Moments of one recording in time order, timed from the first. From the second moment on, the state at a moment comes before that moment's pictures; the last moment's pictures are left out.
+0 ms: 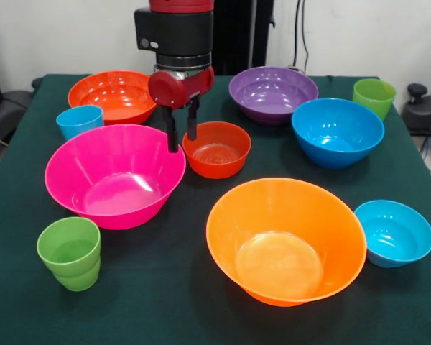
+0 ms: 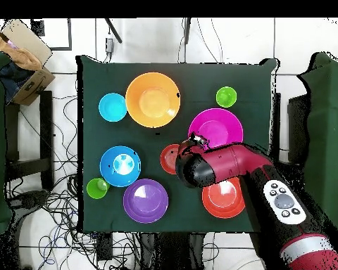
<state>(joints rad) -0.66 -0.66 0.44 1.80 -0.77 0.31 0.97</state>
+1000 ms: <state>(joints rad) -0.65 -0.58 0.43 1.76 -0.81 0.21 0.97</state>
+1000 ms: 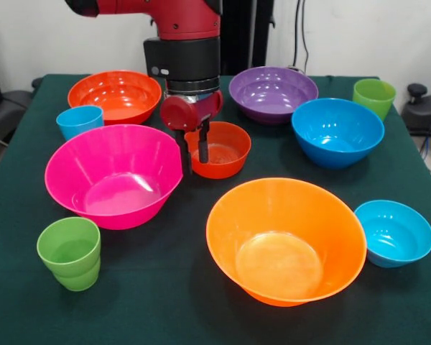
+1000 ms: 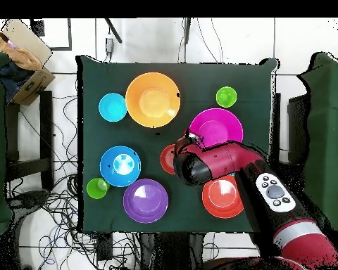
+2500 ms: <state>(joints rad) -0.58 -0.67 0.41 1.77 -0.36 0.46 1.14</state>
